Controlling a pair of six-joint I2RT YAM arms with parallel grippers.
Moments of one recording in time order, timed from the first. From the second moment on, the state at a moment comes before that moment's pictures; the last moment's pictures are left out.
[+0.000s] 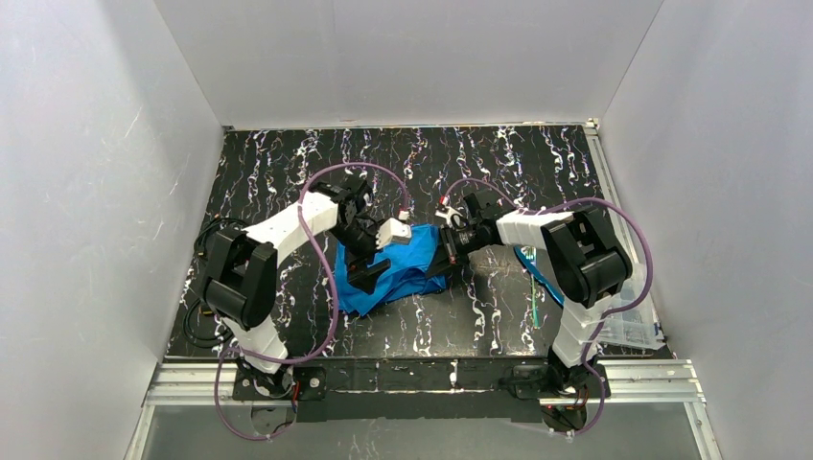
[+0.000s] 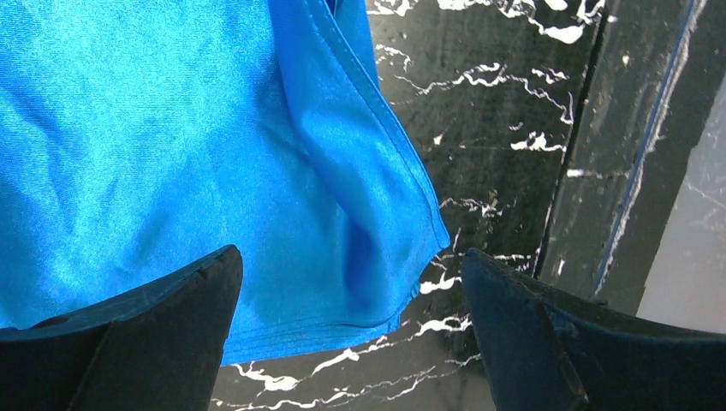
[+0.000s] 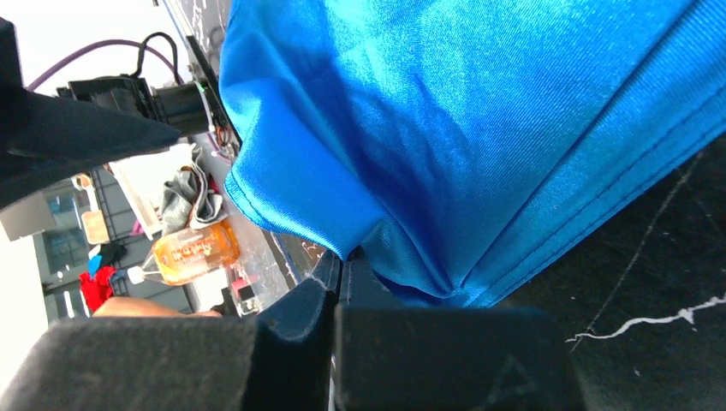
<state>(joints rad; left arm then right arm) -0.47 1.73 1.26 -1.09 0.60 0.96 0.49 1.86 0.98 -0.23 -0.96 0.37</state>
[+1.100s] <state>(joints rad) -0.64 1.59 0.91 -0.66 0.33 0.66 0.46 1.86 0.99 -0.24 -0.95 0.42</state>
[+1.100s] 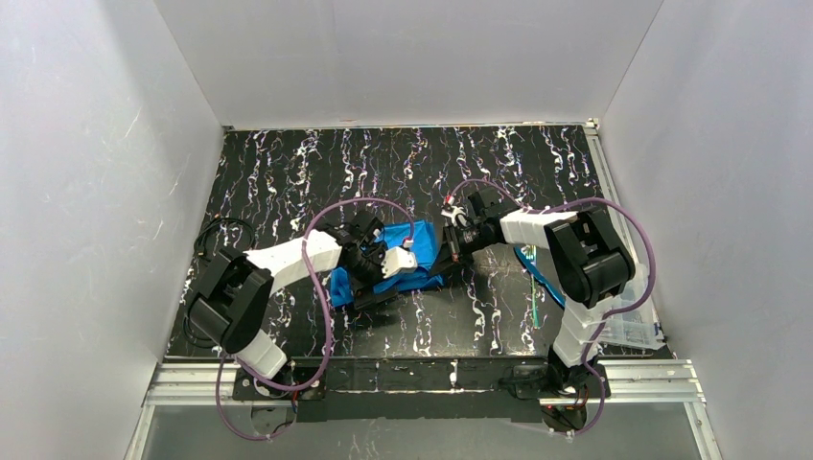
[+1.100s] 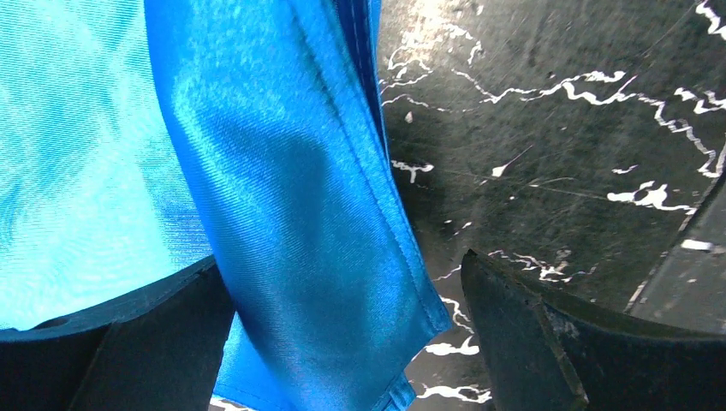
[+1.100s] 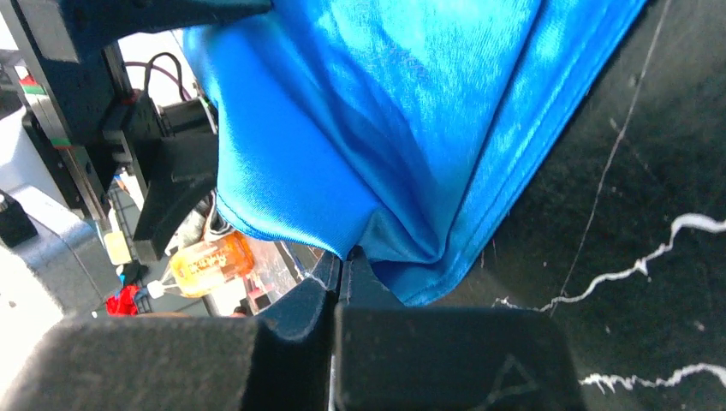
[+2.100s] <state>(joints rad) -0.69 1.49 0.83 -0.55 0.24 0.86 0.47 1.80 0.95 -0.24 -0.97 0.47</state>
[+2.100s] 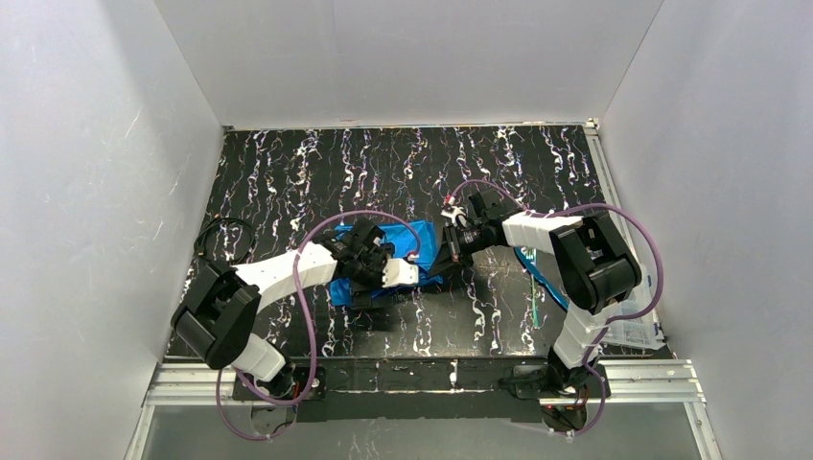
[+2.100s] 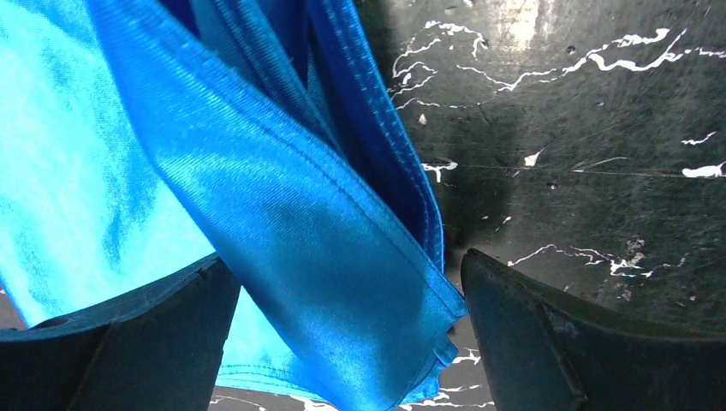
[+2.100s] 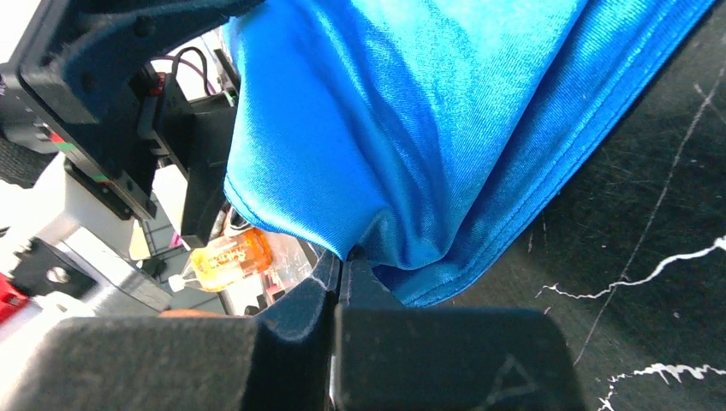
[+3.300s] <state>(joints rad) -0.74 1.47 0.79 -0.48 0.08 0.94 0.45 1.80 0.96 -0.24 -1.01 0.47</state>
